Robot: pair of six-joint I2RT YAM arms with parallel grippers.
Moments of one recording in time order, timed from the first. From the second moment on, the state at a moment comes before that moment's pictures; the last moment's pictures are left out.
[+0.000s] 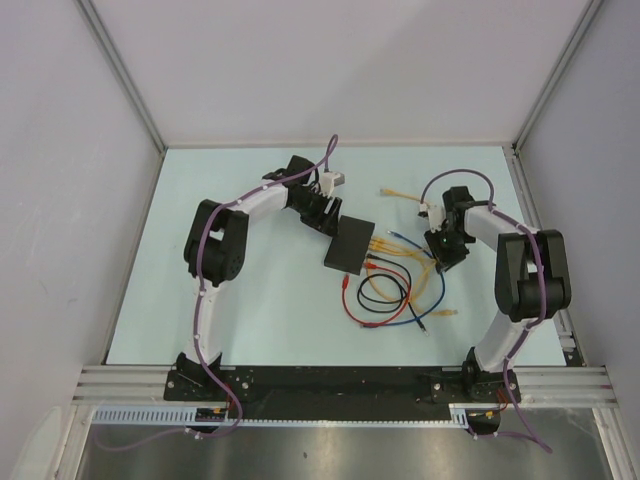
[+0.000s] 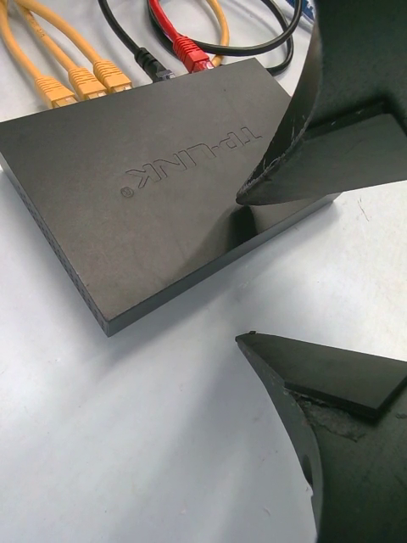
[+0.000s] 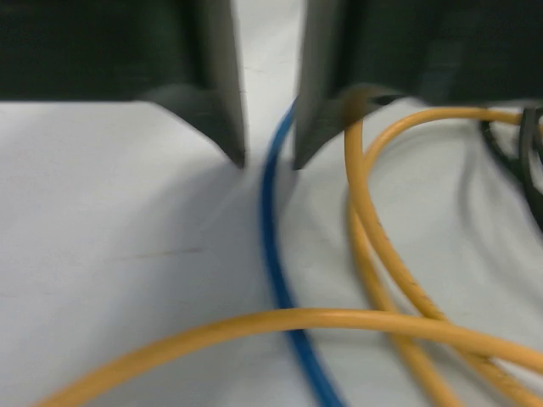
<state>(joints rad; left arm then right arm) -0.42 2.24 1.71 -0.56 0.58 0.13 0.09 1.77 1.10 -0.72 -0.15 -0.34</state>
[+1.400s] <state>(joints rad) -0.42 2.10 1.70 -0.61 0.65 0.16 0.07 2.20 1.96 -0.85 -0.65 -0.38</state>
